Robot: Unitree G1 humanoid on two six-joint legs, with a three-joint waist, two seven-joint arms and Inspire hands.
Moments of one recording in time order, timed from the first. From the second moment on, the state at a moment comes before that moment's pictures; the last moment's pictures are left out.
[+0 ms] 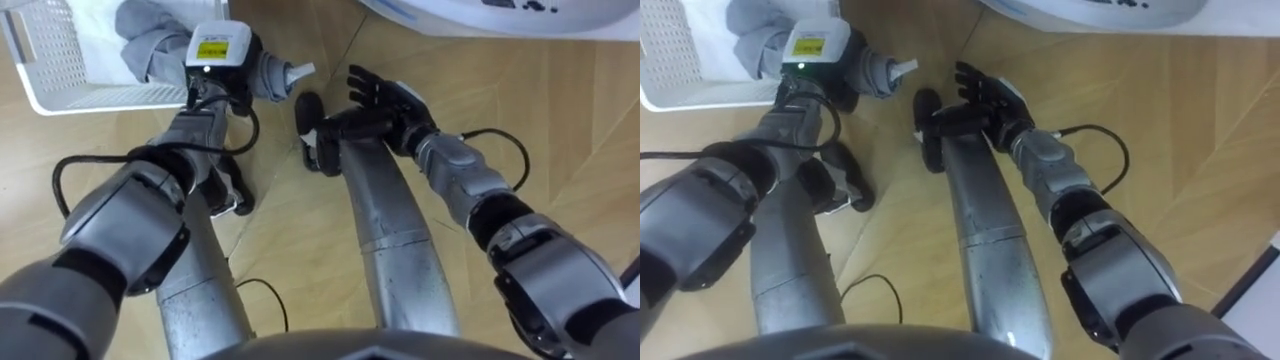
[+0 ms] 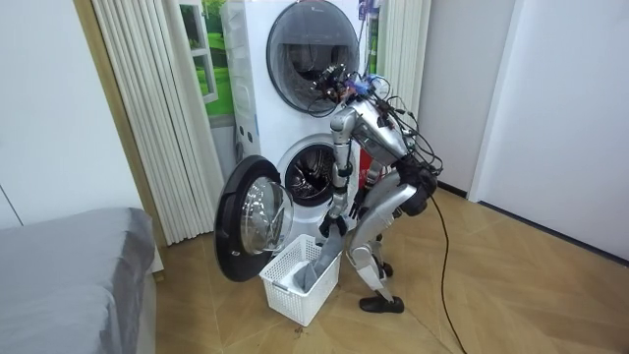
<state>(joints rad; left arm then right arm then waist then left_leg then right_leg) -0.73 0.20 -0.64 1.35 0.70 -0.07 0.46 -0.50 -0.18 0.49 1.05 0.55 -0.13 0.18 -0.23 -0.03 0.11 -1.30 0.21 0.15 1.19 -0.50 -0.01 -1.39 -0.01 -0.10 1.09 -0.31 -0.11</state>
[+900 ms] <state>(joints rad) -0.48 0.20 -0.44 0.99 0.14 -0.21 0.49 -0.29 -0.22 0.49 1.08 0.33 -0.16 0.09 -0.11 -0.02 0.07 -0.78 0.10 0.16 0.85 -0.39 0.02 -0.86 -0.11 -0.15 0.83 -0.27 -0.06</state>
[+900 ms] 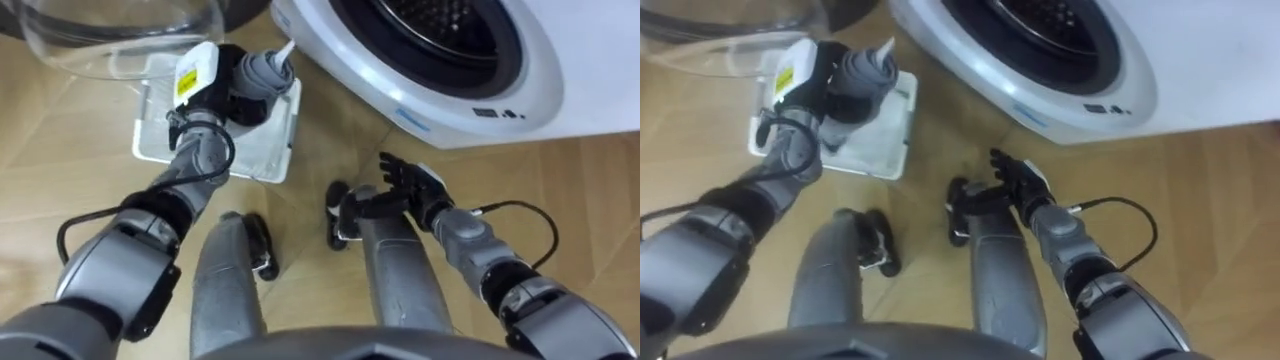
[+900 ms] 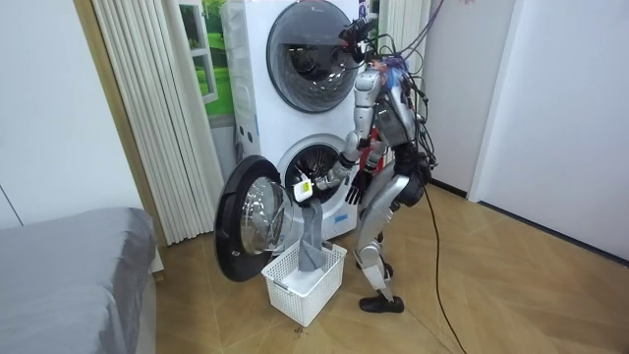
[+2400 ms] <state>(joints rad) -0.28 0.21 -0.59 0.66 -0.89 -0.13 -0.29 -0.23 -0.22 0.44 1.00 0.25 -0.21 0.16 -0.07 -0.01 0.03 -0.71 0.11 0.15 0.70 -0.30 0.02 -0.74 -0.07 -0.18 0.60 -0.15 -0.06</state>
